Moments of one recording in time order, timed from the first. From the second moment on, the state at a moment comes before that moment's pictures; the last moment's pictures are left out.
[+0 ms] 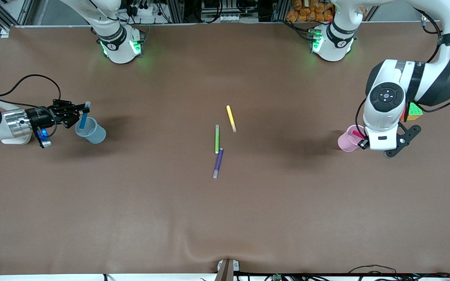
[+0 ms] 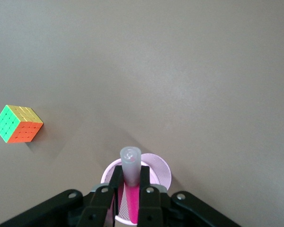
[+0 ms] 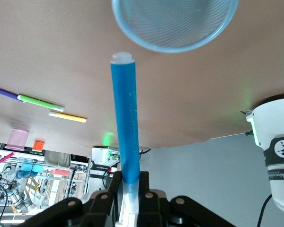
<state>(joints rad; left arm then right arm) -0.01 0.15 -0.17 -2.09 0.53 2.10 -1.20 -0.28 0.40 -0.10 -1.86 0.58 1.29 0.32</state>
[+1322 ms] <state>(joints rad) 0.00 0.14 -0.17 -2.17 0.65 2.16 -1.33 -0.36 0.53 -0.09 -1.86 0.57 1.33 0.14</state>
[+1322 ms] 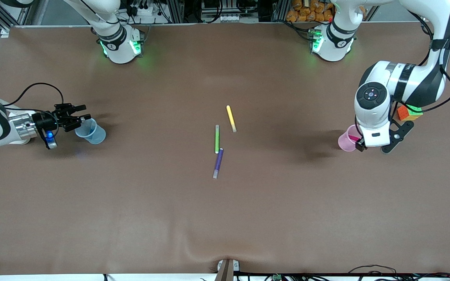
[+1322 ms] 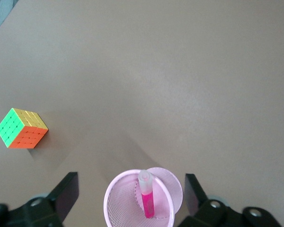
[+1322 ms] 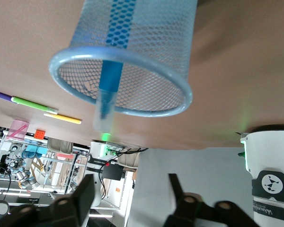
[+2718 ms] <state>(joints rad) 0.09 0.08 -0.16 -1.93 0.30 1.91 -0.66 -0.07 0.51 0.03 -1.08 0.31 0.98 0.42</state>
